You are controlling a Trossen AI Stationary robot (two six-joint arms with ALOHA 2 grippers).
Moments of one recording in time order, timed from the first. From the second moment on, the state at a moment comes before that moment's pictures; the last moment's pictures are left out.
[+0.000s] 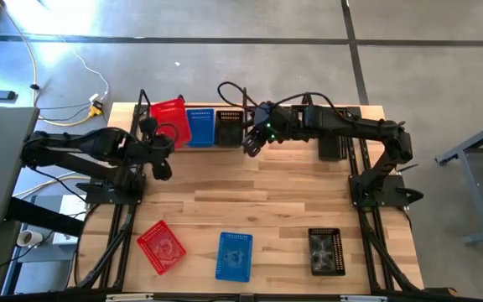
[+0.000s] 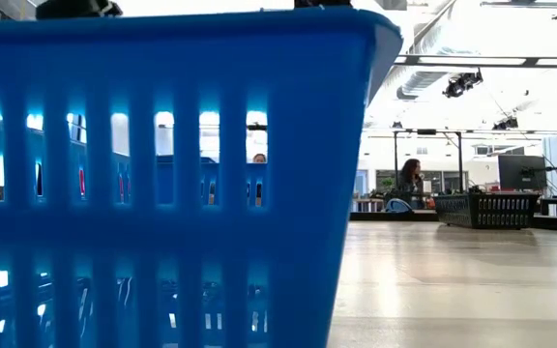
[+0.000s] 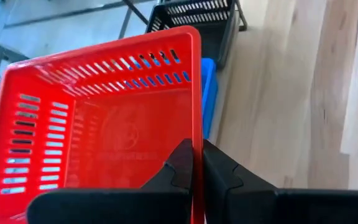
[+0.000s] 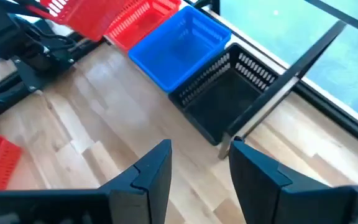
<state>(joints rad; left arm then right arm) 0.04 0.91 1.01 -1.13 -0.64 -0.02 -0.13 1.70 1.79 -0.89 0.27 0.50</state>
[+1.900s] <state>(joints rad) 0.74 0.77 0.75 -0.93 -0.16 0.69 -0.29 1.67 1.79 -0.99 0.23 0.31</state>
